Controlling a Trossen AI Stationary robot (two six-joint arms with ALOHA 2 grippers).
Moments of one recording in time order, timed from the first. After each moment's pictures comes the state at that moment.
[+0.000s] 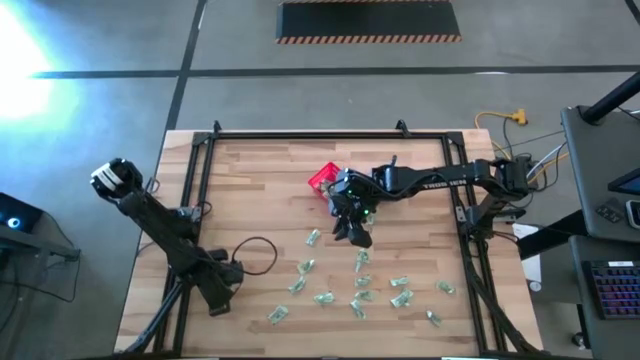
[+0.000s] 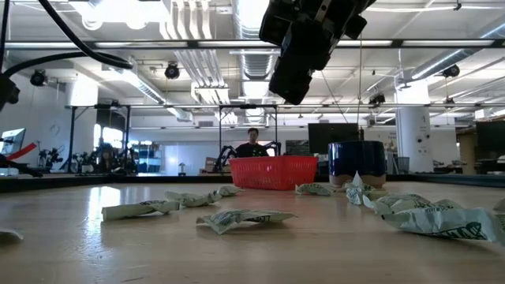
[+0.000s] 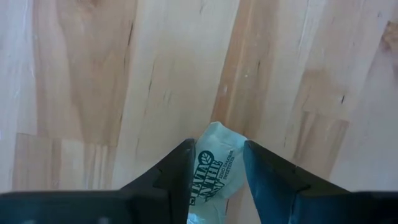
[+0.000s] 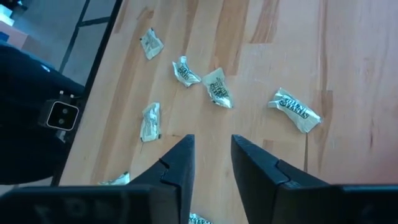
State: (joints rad) left arm -0.86 1.39 0.57 -0.52 0.02 -1.12; right arm -0.08 1.71 1.25 -0.46 -0.52 0.05
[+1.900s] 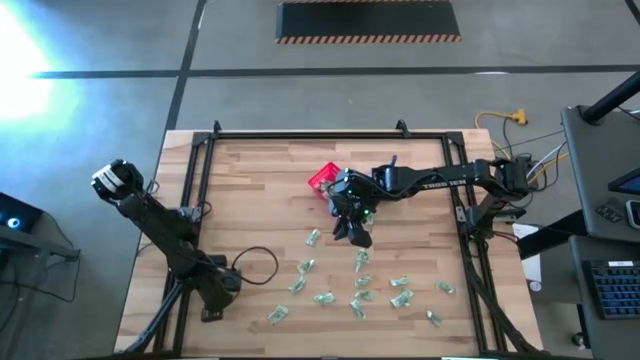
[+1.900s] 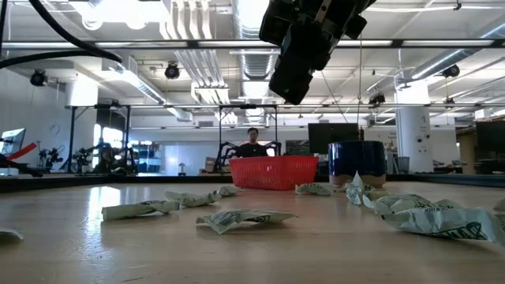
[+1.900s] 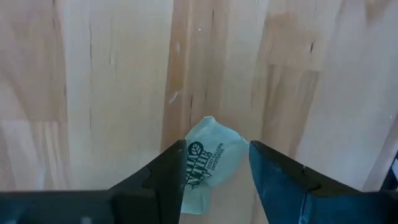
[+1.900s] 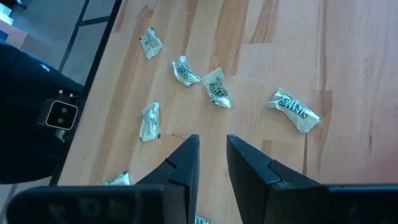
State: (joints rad) left arm -0.86 1.34 0.62 -0.53 0.14 -1.03; right arm -0.08 1.71 1.25 -0.46 -0.52 0.04
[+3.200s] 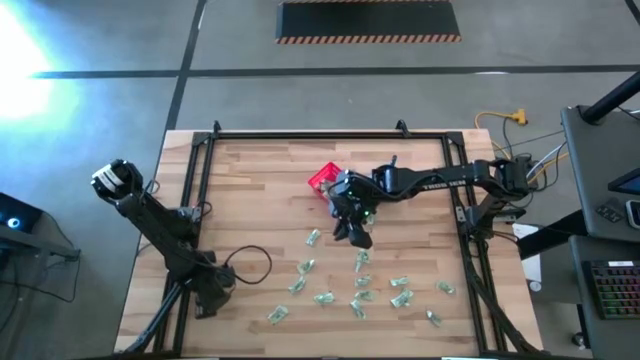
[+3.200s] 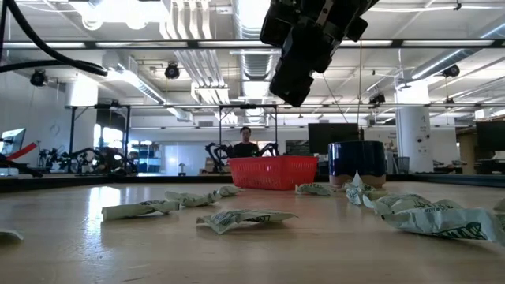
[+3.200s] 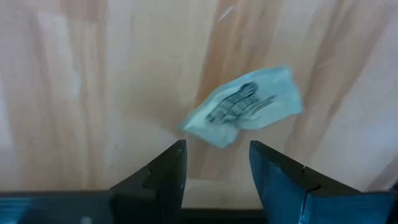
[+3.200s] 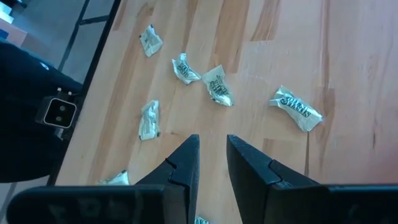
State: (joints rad) left arm -0.88 1.34 0.64 -0.71 0.23 -1.12; right arm -0.08 1.71 1.23 -0.44 -0.52 0.04
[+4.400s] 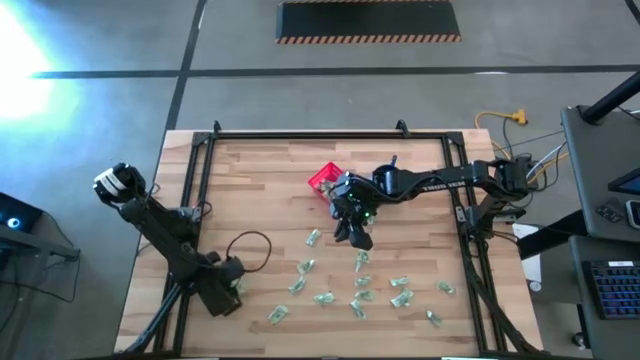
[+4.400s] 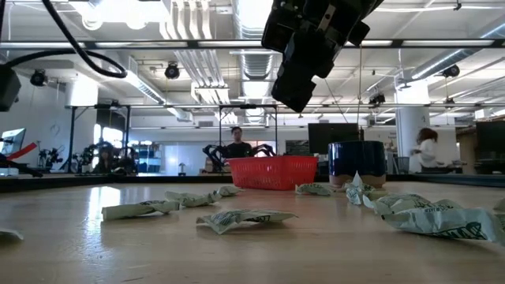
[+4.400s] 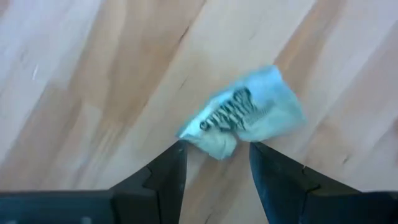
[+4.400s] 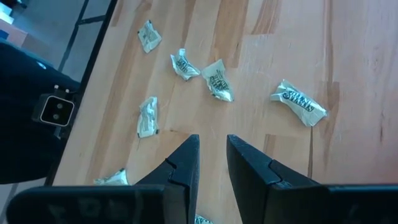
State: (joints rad) left arm -0.87 1.39 0.66 -0.59 -0.09 -1.48; right arm -0.07 1.71 1.20 -0.40 -0.52 0.05
